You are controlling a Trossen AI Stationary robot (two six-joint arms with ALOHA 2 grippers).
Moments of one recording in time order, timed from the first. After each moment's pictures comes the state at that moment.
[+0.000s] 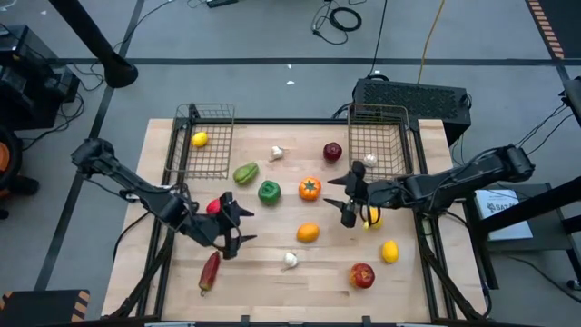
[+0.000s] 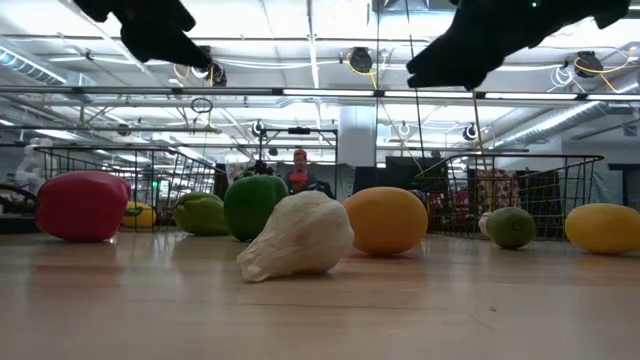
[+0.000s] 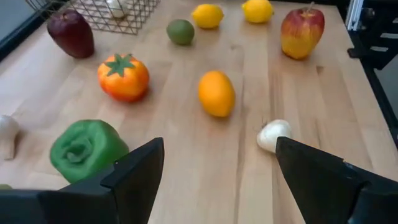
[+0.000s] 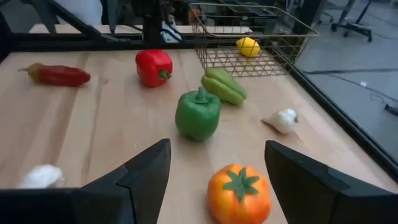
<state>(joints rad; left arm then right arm) -0.55 1.20 0.79 -0.28 -0.53 -0.46 0.20 1.12 0.64 0.07 0.43 0.12</state>
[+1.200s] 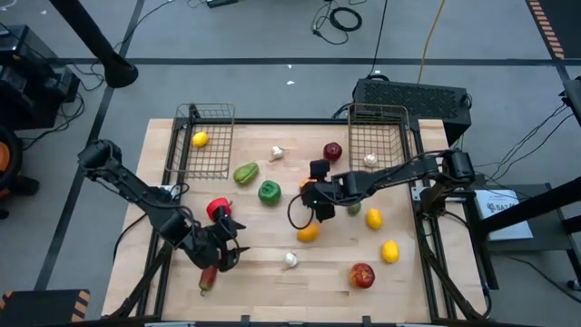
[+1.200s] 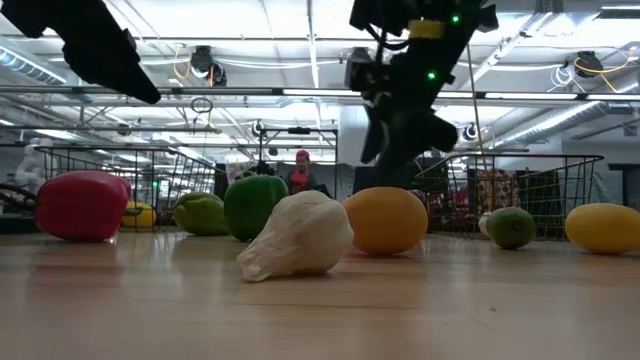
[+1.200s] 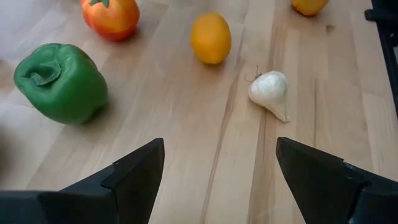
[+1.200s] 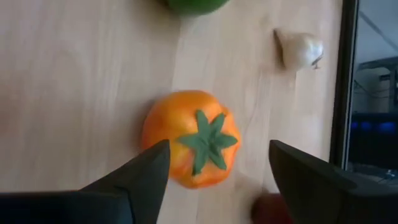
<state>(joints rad) -0.69 1.29 0.79 -0.40 -0.59 -0.75 0.07 1.73 1.19 -0.54 0.47 -0.27</state>
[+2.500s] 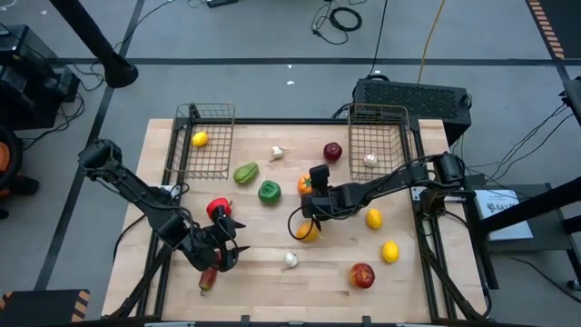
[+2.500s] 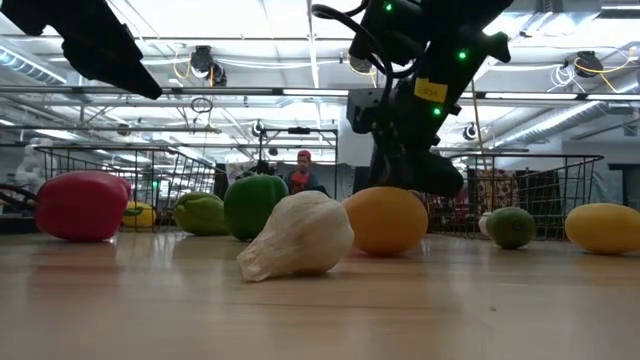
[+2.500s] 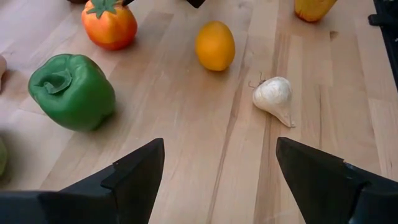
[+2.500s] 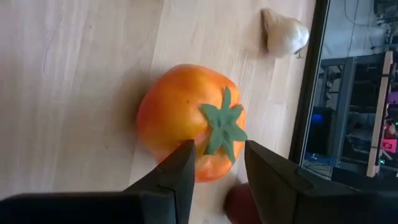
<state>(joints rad) -0.70 1.29 0.79 -0.40 -0.63 -0.74 0.12 1.82 1.12 -0.45 0.71 -0.34</state>
